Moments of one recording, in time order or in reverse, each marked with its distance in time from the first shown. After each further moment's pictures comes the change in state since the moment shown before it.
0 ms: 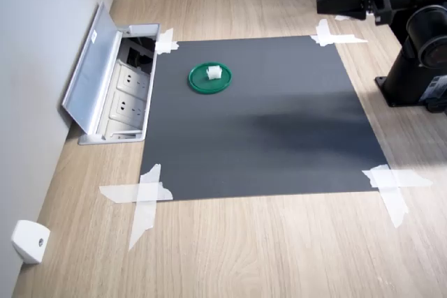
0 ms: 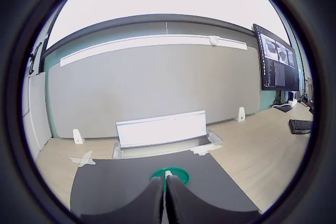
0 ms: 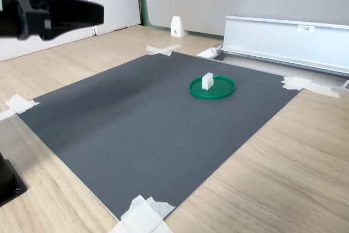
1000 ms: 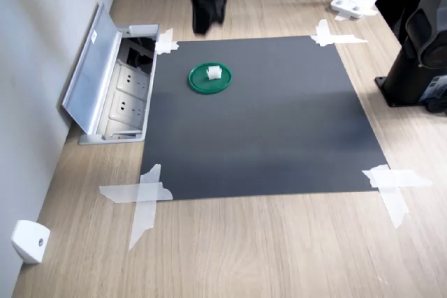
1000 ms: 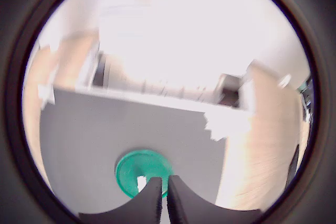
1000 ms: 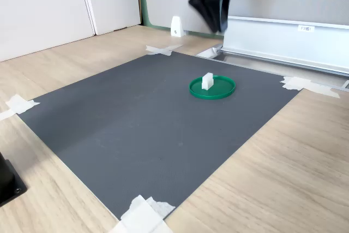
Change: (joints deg) arm 0.0 87.3 -66.1 -6.5 28.8 -15.7
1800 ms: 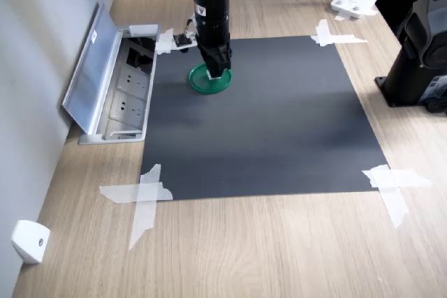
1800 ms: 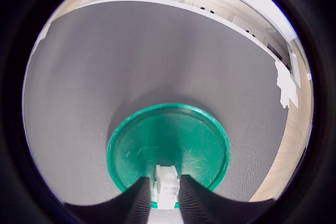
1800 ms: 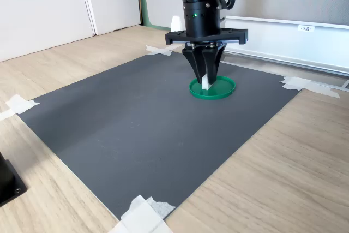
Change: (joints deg) arm 3.4 21.3 -4.1 -4.1 9.1 -3.7
